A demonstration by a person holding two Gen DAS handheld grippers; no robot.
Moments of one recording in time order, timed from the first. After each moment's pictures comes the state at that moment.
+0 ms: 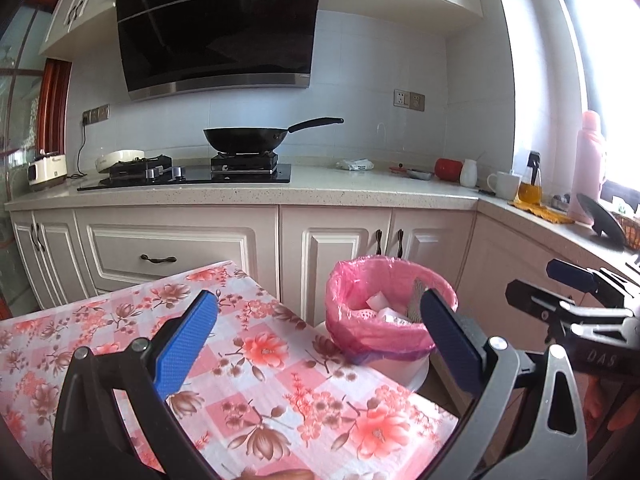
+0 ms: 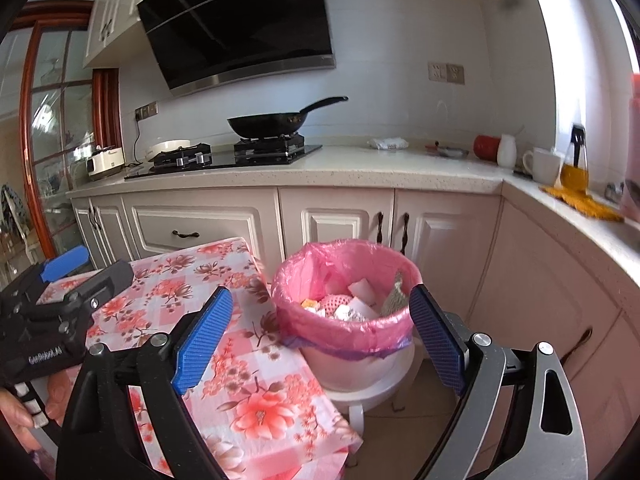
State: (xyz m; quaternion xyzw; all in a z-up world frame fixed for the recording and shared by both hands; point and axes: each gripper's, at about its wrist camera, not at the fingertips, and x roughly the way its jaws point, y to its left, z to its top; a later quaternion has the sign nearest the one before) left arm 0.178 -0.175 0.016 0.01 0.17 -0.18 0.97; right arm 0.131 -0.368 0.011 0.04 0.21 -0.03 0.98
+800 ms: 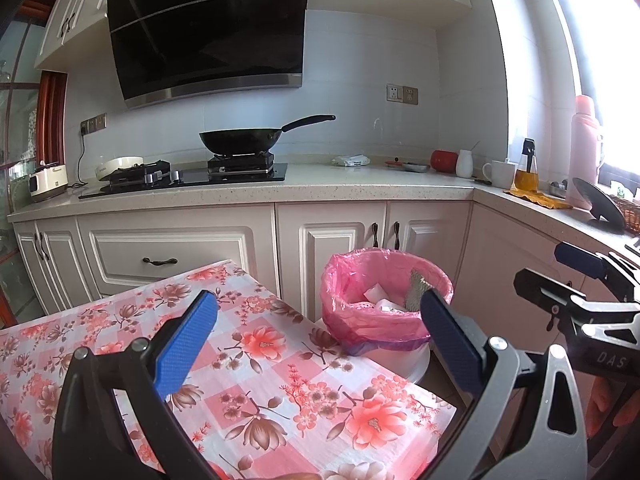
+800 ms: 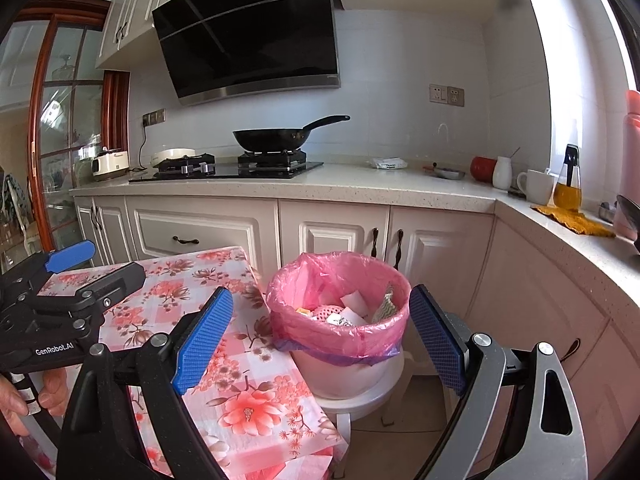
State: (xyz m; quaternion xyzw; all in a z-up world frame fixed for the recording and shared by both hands) left arm 0.162 -0.189 0.010 0.03 0.16 -0.18 0.97; right arm 0.107 -0.367 0.006 0.00 0.17 -0.03 0.99
